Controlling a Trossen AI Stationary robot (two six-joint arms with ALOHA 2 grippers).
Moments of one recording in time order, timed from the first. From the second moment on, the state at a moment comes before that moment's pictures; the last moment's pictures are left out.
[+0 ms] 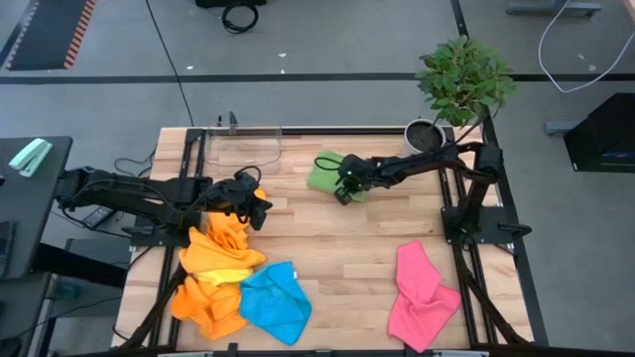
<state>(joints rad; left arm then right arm) -0.01 0.99 0.61 -0.29 -0.21 -0.73 -0.34 1.81 0.92 -0.11 0.14 0.37</state>
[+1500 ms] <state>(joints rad) 0.43 1.34 0.61 -0.46 0.02 -0.38 -0.15 1.32 0.92 -0.25 -0.01 0.57</state>
